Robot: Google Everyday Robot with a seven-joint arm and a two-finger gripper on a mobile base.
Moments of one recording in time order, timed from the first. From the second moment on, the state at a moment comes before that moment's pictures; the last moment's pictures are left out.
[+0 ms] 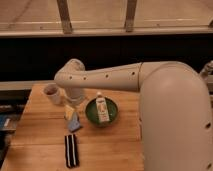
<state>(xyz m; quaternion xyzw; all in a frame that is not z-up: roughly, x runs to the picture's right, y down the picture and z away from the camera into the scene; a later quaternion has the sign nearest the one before) -0.150 0.106 0.753 -0.33 0.06 0.25 0.91</state>
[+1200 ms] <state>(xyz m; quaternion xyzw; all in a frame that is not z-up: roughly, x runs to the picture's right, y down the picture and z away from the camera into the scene) -0.197 0.124 0.795 -0.36 0.04 0.21 0.91</state>
